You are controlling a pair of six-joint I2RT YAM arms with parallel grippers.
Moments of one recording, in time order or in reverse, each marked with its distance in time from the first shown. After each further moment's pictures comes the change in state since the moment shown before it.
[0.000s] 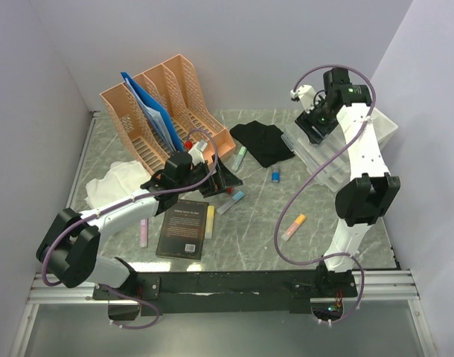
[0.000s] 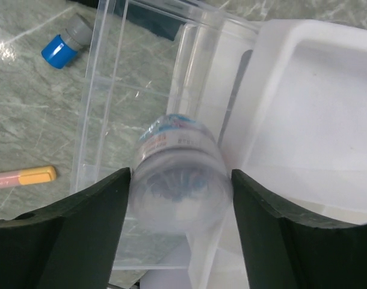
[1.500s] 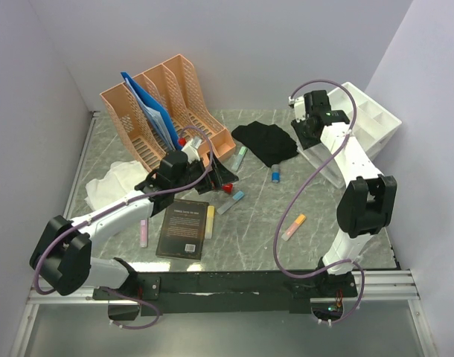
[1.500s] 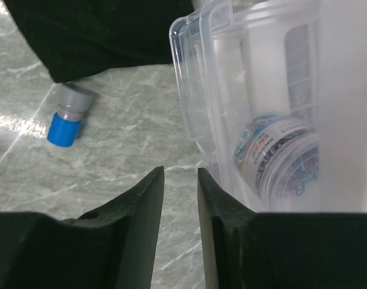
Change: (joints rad) left arm 0.010 -0.063 0.006 -0.053 -0.080 0.043; right arm 0.089 -0.123 -0.447 0.446 0.198 0.461
